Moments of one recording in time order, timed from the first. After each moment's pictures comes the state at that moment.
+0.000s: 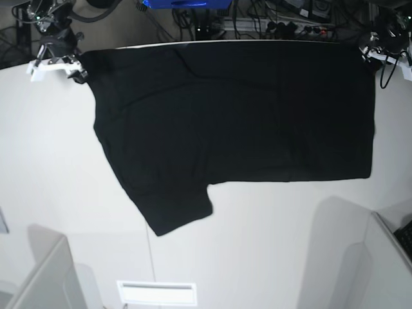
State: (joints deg) left arm 26.0 -10.3 -59.2 93.9 -34.2 -28.4 55.9; right arm -31.6 -3.0 36.5 107.7 43.4 -0.4 -50.5
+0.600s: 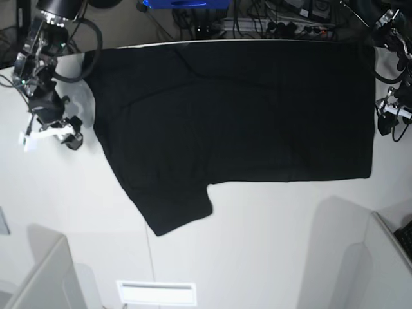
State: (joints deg) left arm 8.5 -18.8 -53.0 90.8 -30.3 -28.2 56.1; right arm -10.1 10.2 26.1 97.1 42.8 -0.6 -50.7
